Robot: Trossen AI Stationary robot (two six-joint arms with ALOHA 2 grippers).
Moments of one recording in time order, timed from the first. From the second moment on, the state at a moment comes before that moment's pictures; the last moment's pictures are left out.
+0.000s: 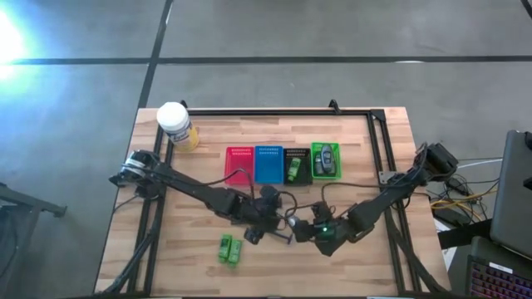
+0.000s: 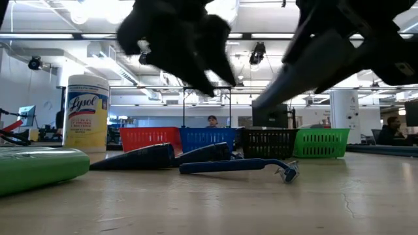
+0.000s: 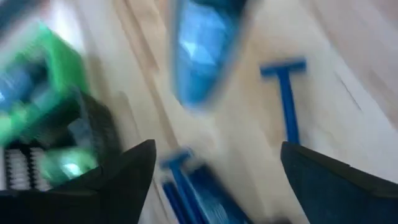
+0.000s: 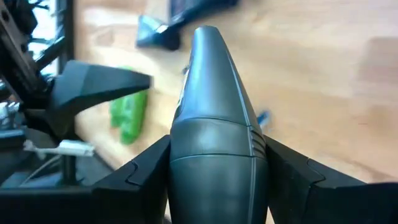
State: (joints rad) left arm -0.33 1.82 1.37 -0.44 -0.27 0.28; right arm 0.59 1.62 1.00 -0.33 0.45 1.95
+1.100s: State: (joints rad) left arm -0.19 1.09 0.61 -0.17 -0.06 -0.13; right arm -0.01 1.46 0.99 -0.88 0.41 1.58
